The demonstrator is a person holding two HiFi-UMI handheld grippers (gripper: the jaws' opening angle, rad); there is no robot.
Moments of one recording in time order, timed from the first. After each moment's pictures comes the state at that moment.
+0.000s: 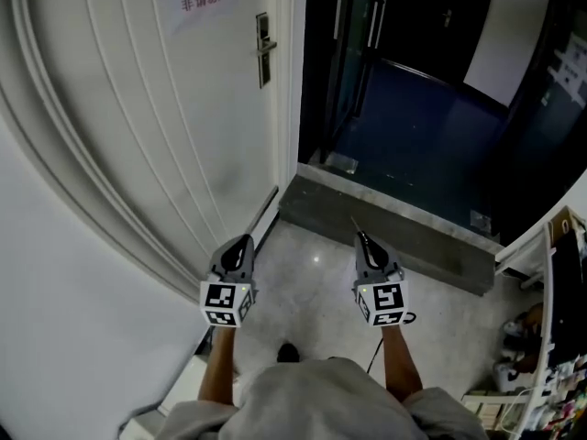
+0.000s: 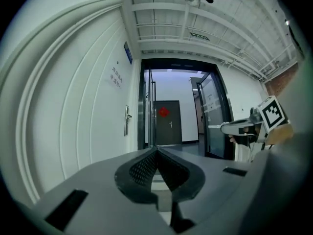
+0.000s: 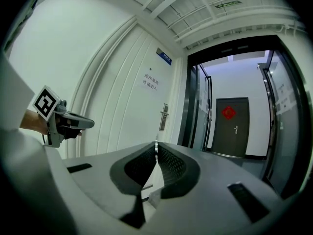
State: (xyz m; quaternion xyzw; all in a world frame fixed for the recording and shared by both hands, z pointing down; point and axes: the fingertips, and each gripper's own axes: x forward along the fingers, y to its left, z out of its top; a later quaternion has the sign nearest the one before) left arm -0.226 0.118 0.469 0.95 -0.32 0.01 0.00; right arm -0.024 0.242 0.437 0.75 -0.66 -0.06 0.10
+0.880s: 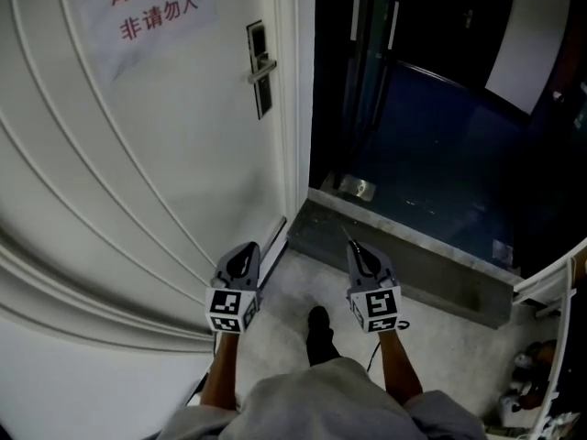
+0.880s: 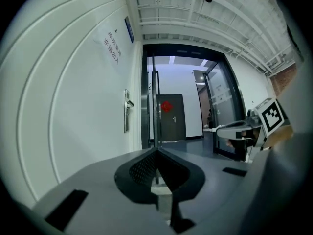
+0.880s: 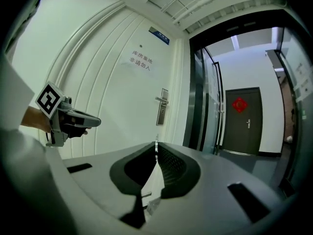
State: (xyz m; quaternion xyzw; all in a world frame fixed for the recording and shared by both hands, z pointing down) left arm -0.095 -0.099 0.499 0.95 -0.32 0.05 0.00; right arm 0.087 0.002 0.483 0.72 -0.69 -0.04 0.11
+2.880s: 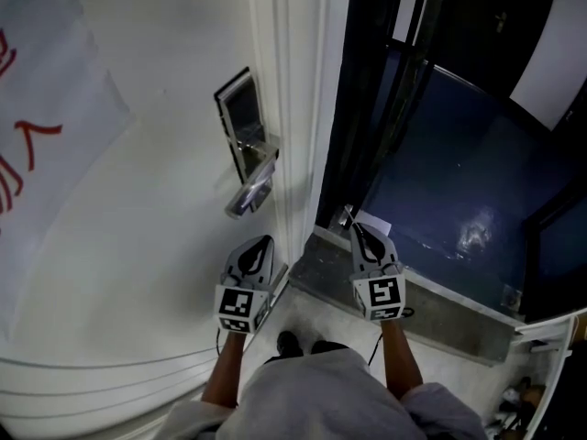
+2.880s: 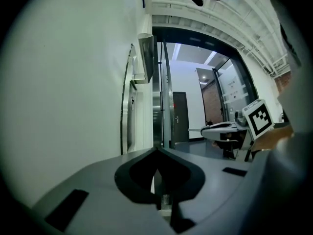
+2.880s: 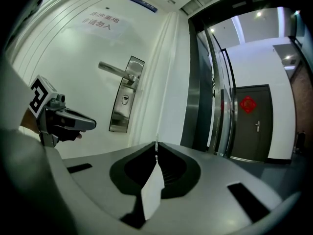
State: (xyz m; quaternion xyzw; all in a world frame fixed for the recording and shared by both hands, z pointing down) left arm 0.102 -0.445 0.471 0.95 -0.30 0.04 0.01; right arm 0.267 -0.386 0.453 0.71 -0.69 -0.04 0.11
